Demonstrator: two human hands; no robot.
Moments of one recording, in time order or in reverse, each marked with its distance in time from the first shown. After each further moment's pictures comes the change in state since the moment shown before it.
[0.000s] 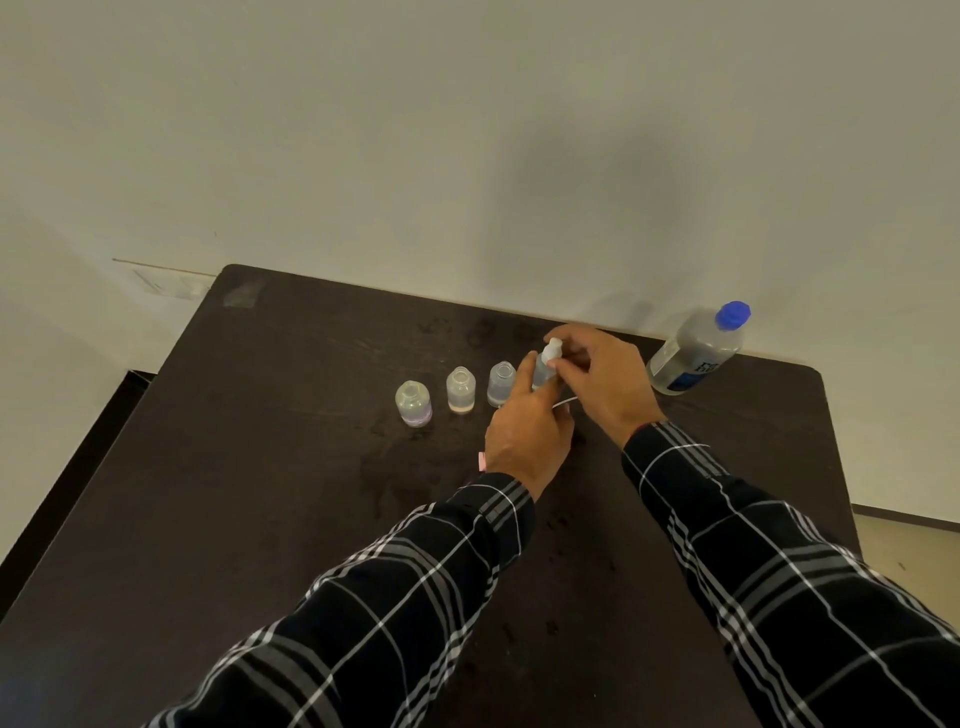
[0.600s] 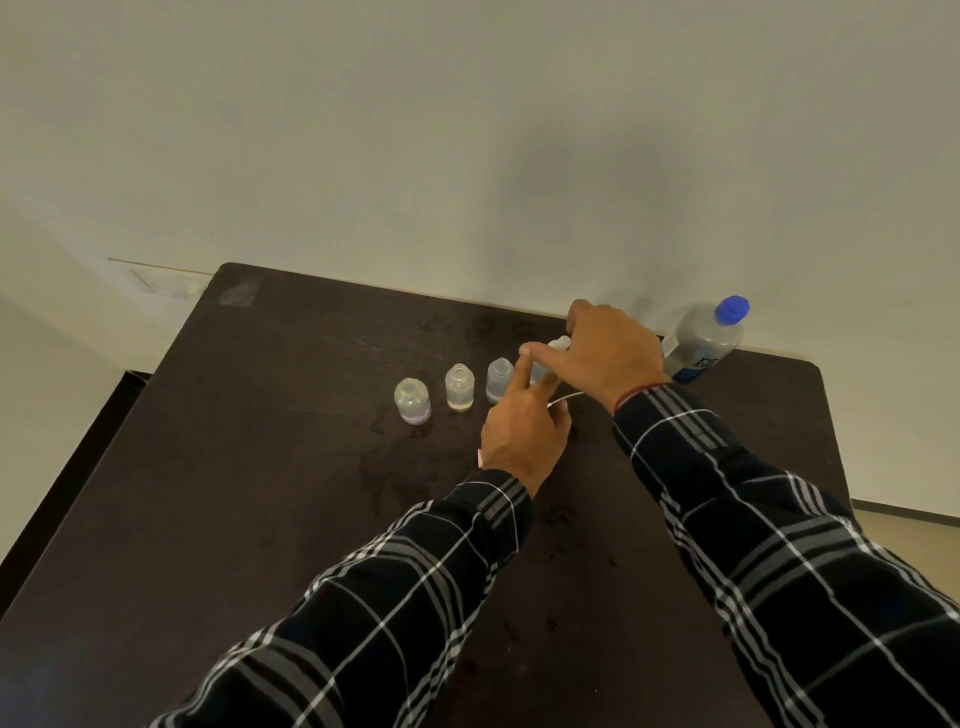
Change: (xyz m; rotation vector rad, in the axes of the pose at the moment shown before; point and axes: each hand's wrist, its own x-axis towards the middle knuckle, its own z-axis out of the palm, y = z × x) left_hand 0.000 -0.007 0.001 0.016 0.038 0.052; right_hand 0.017 -0.038 -0.016 -0.557 -0.081 0.158
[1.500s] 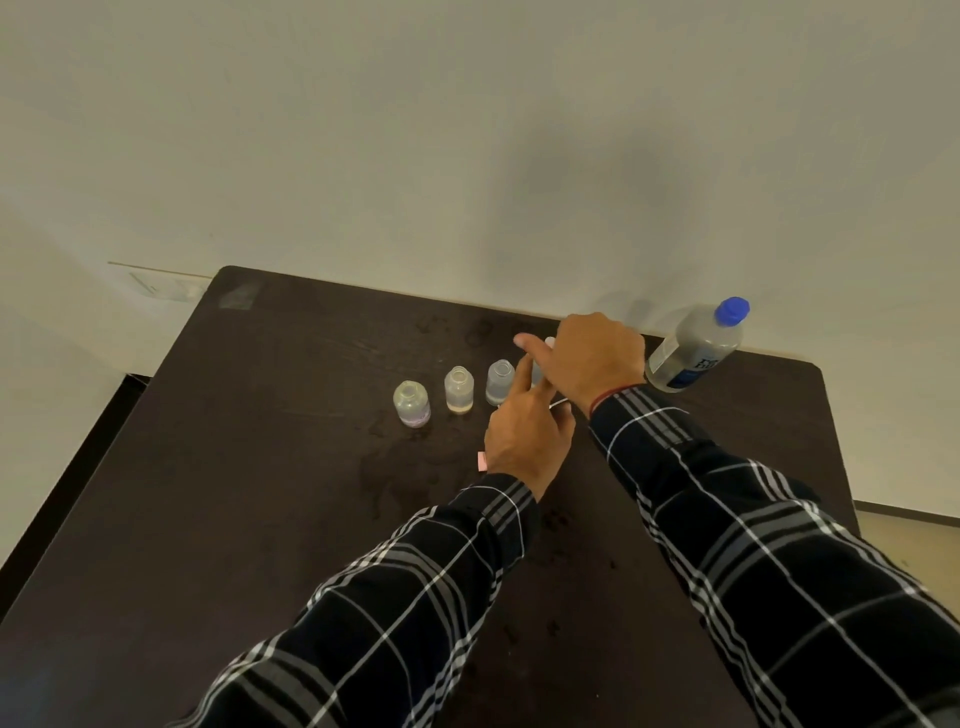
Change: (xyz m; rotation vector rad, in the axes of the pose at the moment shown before) left_hand -0.002 0.008 0.000 -0.036 0.024 -0.059; right_hand 0.011 -0.013 0.023 -0.161 0.092 0.087
